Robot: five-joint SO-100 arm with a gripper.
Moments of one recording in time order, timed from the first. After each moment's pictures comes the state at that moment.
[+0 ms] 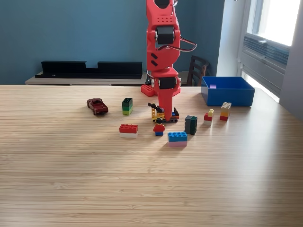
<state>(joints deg) -1.5 105.1 130.6 56.2 -6.3</state>
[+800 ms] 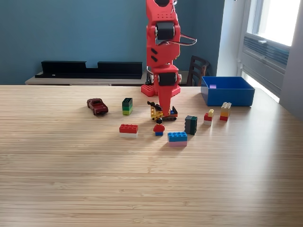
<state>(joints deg) -1.4 106.5 122.5 64.3 -4.0</state>
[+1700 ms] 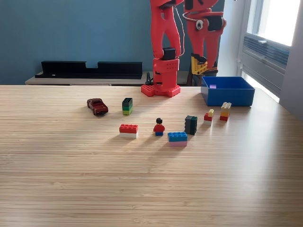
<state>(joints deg) -34.8 106.5 84.1 97.3 2.5</state>
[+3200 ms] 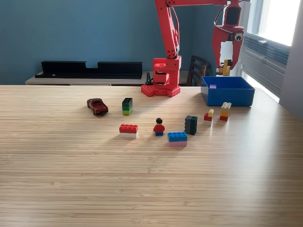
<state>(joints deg) -75.4 106.3 98.3 89.9 3.3</state>
